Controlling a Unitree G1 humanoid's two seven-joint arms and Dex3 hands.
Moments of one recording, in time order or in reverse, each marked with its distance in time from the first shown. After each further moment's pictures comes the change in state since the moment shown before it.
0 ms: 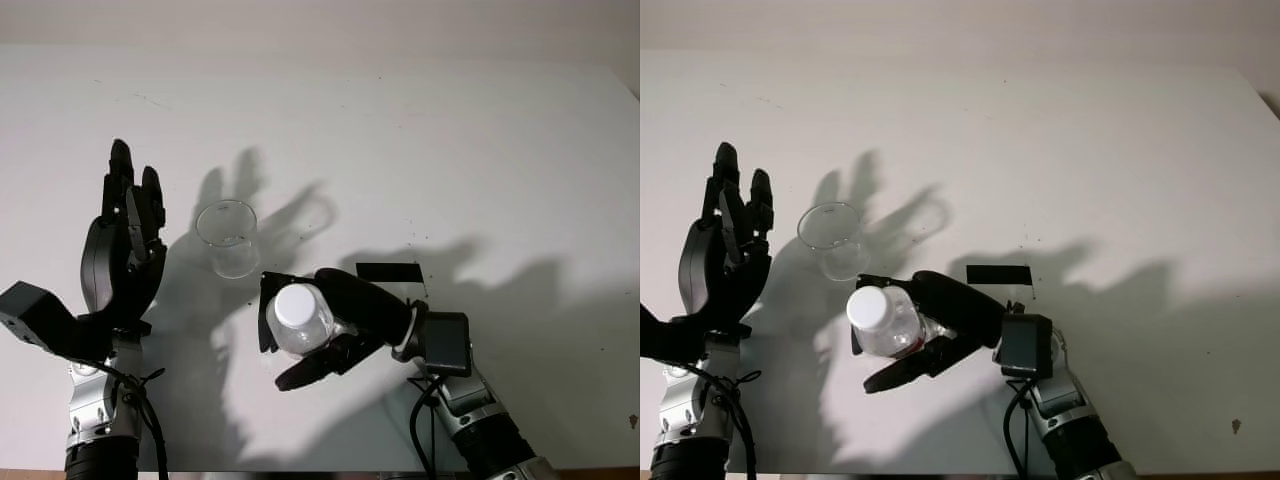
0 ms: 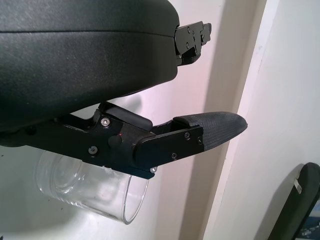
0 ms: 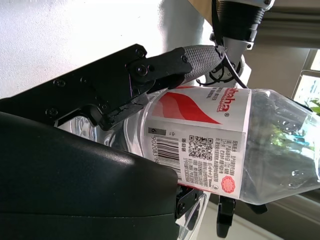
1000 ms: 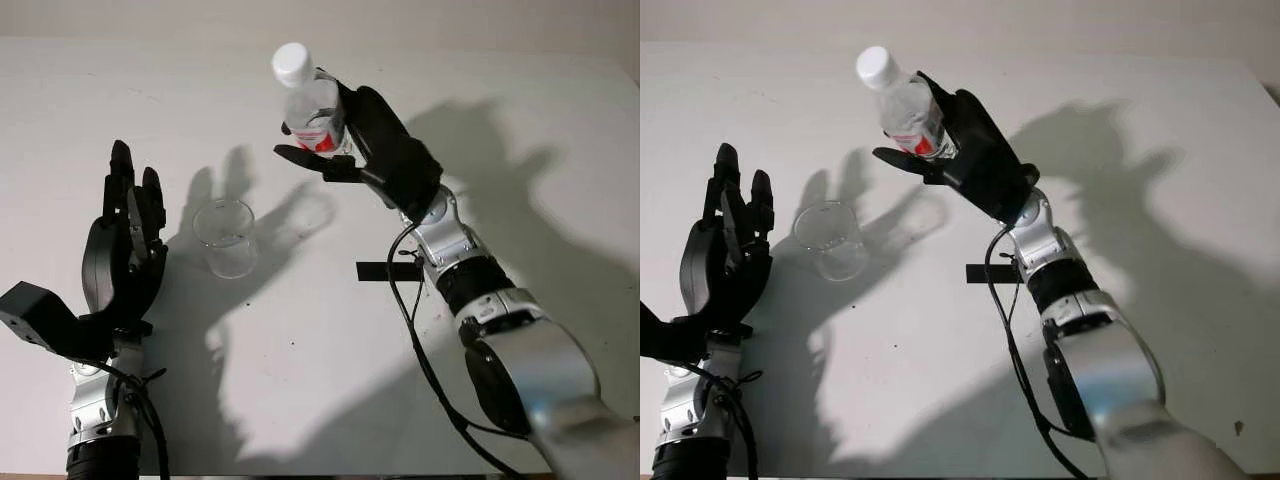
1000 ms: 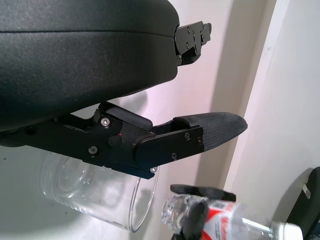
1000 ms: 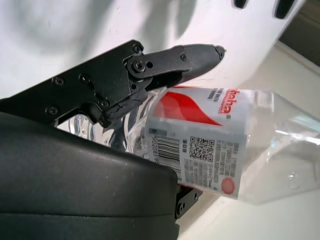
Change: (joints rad) left arm -0.001 -0.005 -0.003 0.003 0.004 -0.002 0.009; right arm -0.822 -0.047 -0.039 0.772 -0.473 -0.078 -0.896
